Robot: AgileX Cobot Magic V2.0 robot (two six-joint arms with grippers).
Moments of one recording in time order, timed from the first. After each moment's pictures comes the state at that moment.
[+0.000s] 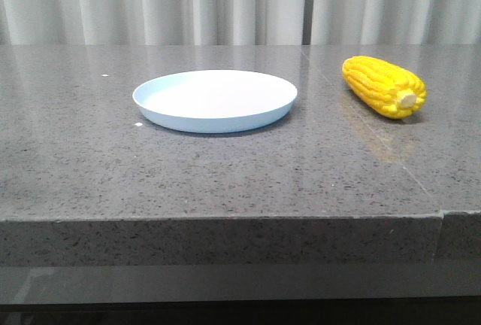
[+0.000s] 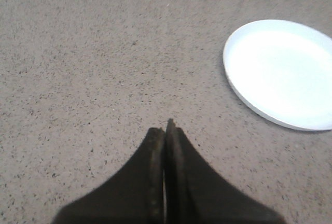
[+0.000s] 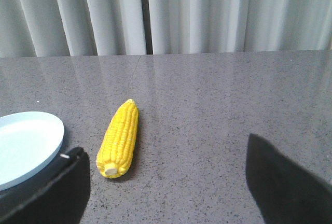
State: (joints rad) left arm -0.21 0.83 -0.71 -0.12 0.47 0.02; right arm 0.01 0.32 -0.51 0.11 0.37 0.01
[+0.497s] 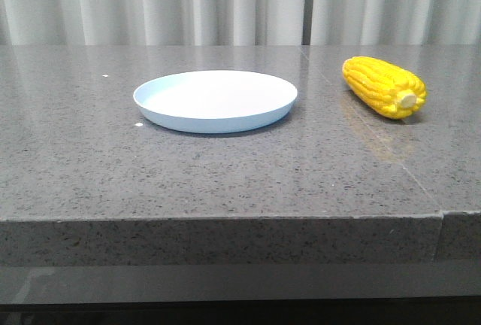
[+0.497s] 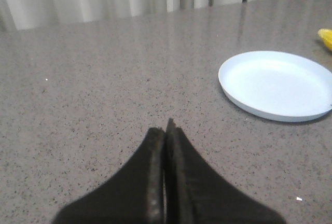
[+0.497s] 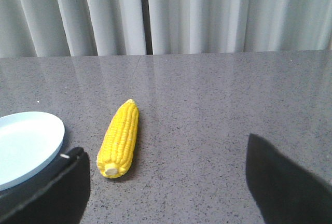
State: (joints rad) left arm -0.24 0.29 -0.45 0.00 0.46 0.02; right arm 0.01 0.32 -0.51 0.11 0.37 0.01
